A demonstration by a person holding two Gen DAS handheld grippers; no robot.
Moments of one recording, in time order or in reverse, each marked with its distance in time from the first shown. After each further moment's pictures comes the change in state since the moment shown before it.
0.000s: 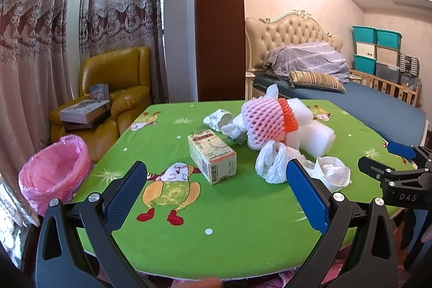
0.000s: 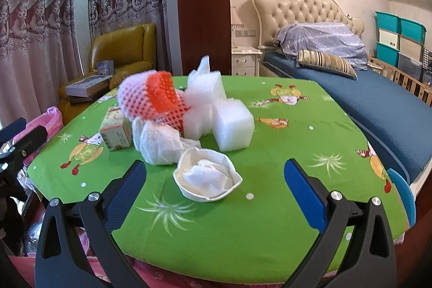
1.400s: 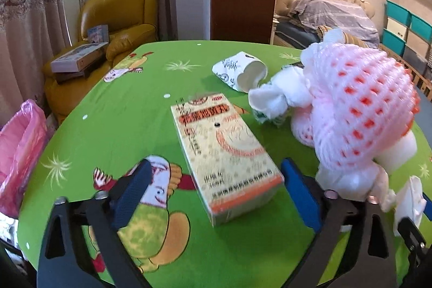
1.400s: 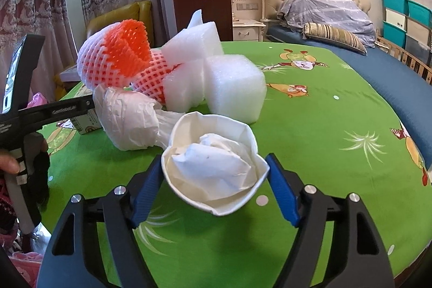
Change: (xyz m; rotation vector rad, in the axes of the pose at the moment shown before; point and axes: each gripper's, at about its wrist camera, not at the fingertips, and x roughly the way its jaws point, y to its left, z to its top) left arm 0.191 0.012 0.008 -0.090 0.328 0.068; right arm 0.091 -0.014 -0.020 0.032 0.126 0.031
